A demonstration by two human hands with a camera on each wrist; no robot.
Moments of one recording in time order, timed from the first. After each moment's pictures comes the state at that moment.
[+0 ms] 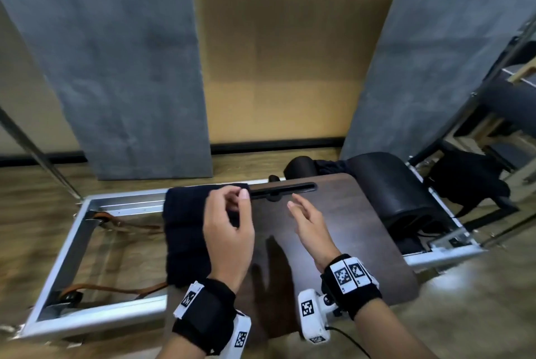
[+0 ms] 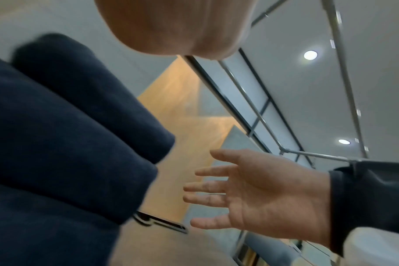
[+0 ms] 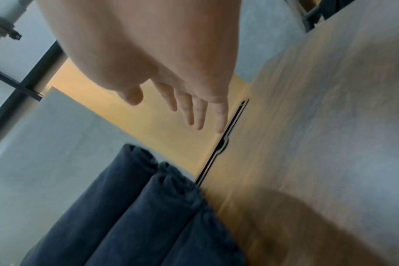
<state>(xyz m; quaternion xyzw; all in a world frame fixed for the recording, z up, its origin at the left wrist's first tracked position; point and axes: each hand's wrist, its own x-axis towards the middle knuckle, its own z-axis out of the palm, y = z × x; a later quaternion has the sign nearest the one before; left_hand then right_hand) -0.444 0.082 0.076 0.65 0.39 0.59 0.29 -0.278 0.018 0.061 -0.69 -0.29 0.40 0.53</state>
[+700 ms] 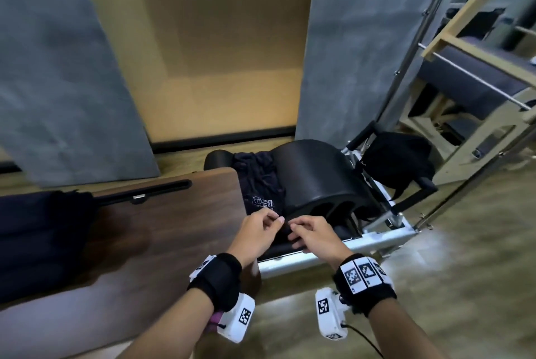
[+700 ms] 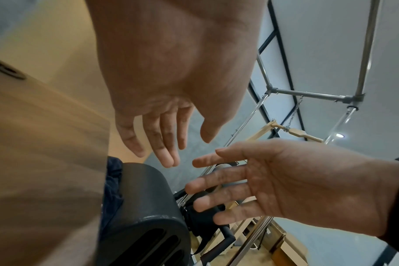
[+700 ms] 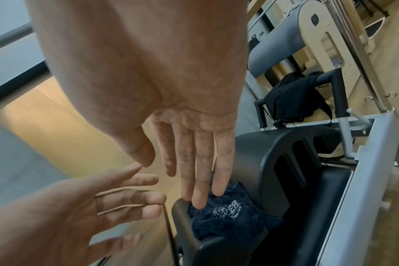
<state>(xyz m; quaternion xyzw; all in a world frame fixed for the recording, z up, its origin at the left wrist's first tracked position) -0.058 -0.089 0.026 0.76 0.41 0.14 0.49 0.093 -0.189 0.021 -0.76 -0.31 0.42 0.39</state>
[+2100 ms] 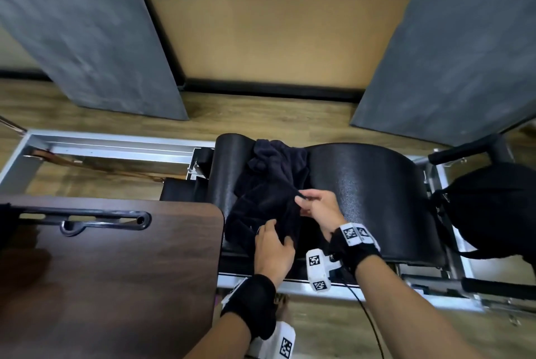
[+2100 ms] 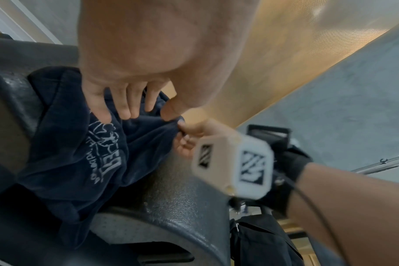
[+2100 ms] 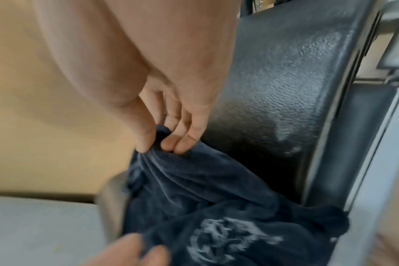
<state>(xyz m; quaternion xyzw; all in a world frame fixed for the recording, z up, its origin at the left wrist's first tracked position) 0.136 0.082 -0.128 0.54 0.67 0.10 0.49 0.285 0.128 -0.150 -0.70 -0.20 0.55 0.42</state>
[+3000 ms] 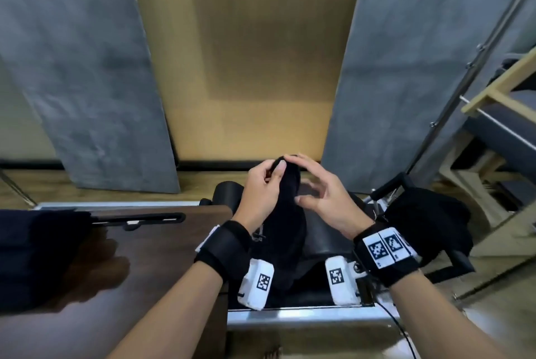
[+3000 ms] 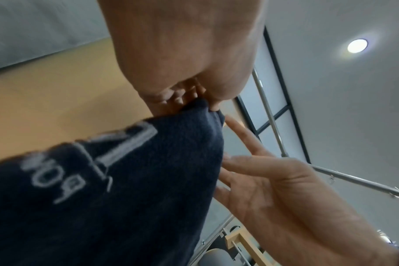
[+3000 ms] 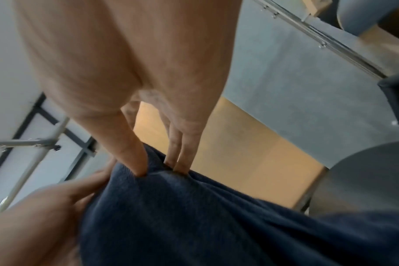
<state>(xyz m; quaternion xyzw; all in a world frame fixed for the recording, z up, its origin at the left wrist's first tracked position) 0.069 -0.008 0.154 0.67 0.34 0.43 0.50 0.229 -0.081 0.155 -0.49 -0.61 0.37 0.50</state>
